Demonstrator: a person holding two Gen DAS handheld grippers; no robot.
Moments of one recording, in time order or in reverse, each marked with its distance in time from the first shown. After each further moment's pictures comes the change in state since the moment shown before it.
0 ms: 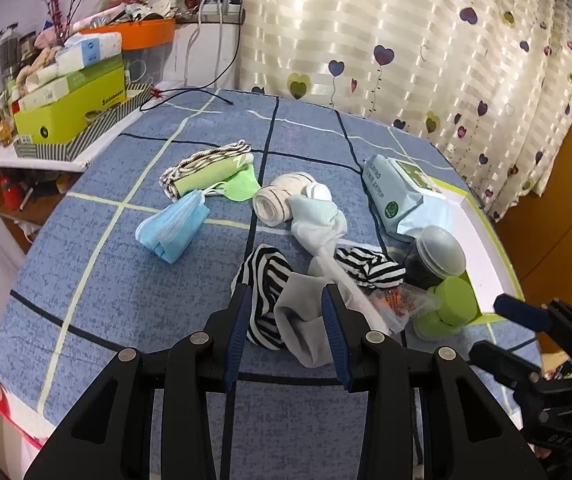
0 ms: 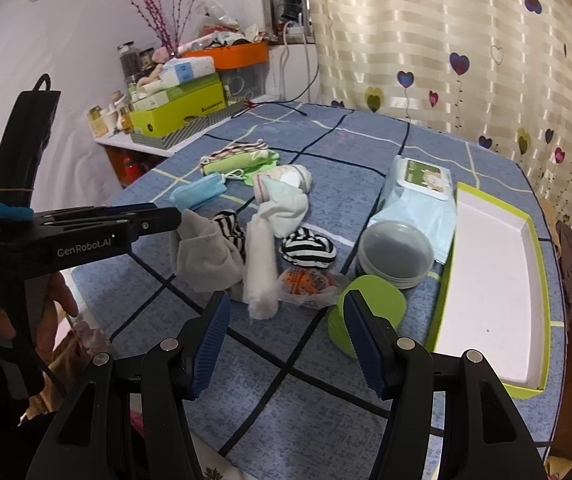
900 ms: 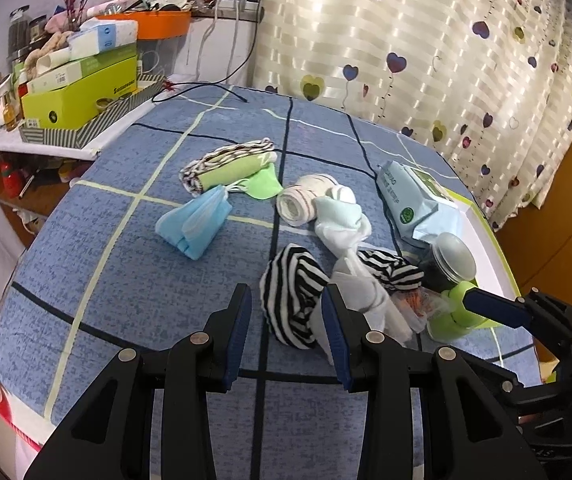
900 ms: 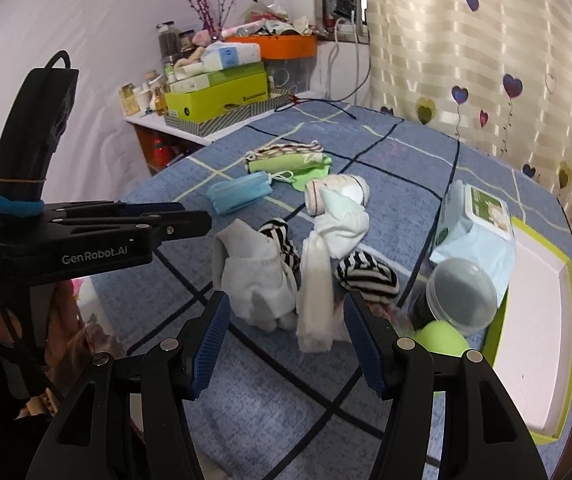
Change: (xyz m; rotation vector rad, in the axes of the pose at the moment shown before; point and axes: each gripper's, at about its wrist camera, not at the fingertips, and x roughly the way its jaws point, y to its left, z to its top) left arm 0.000 0.033 -0.001 -0.042 -0.003 -0.016; right arm 0.035 0.042 0.022 -0.127 0.020 0.078
